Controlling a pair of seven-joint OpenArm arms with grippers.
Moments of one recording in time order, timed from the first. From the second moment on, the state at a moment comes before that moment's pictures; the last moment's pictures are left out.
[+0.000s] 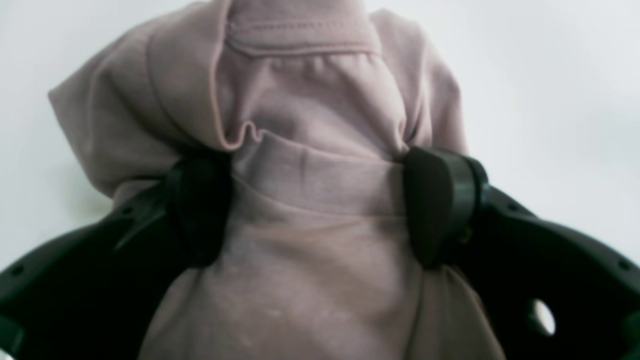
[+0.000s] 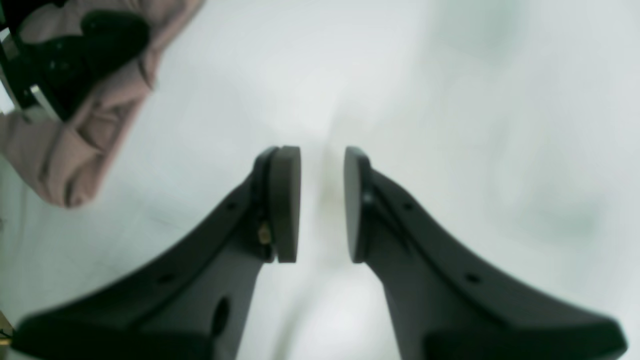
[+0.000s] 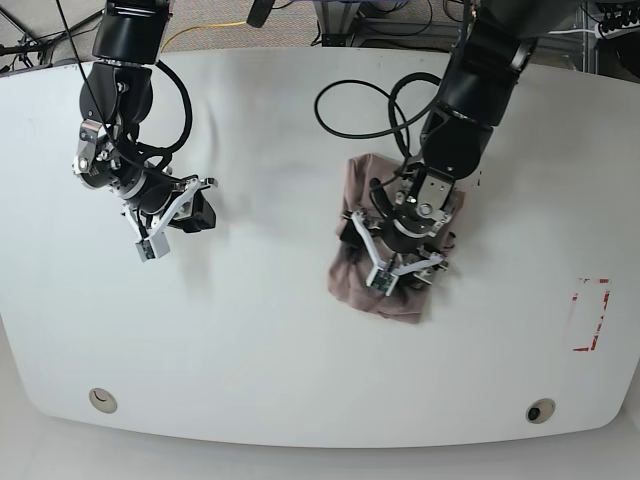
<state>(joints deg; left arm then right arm) -15.2 -6.8 21.2 64.0 -0.1 -4.9 23.0 0.5 13.8 15.2 89.1 34.7 32.3 -55.6</state>
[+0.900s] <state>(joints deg) -6.9 -42.1 -7.9 50.7 1.6 -29.5 13.8 -0.7 13.8 15.3 91.3 34.6 32.3 -55.8</state>
